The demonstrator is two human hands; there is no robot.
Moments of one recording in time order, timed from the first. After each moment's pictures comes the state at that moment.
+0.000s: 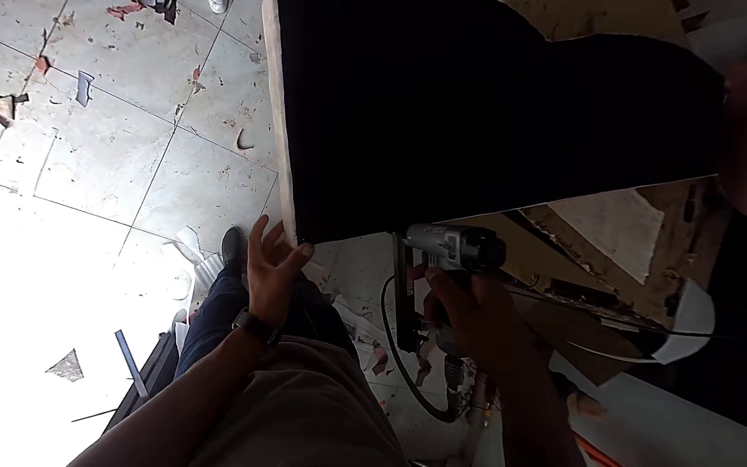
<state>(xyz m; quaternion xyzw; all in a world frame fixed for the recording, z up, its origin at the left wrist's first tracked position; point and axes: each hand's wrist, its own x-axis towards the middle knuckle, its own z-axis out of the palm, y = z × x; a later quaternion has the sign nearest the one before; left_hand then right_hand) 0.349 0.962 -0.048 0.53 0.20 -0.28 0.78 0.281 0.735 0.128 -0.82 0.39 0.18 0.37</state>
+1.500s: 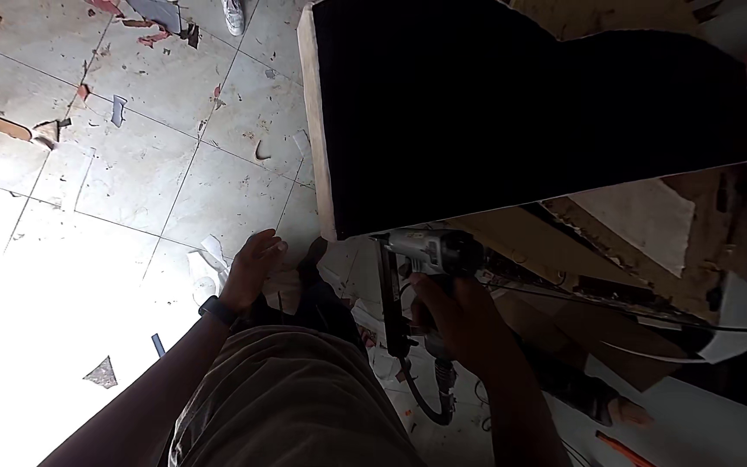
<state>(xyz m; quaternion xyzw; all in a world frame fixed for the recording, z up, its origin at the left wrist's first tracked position) 0.386 1.085 -0.105 0.61 0.11 -0.41 0.66 0.280 0.814 0.121 -0.81 0.37 0.18 0.43</state>
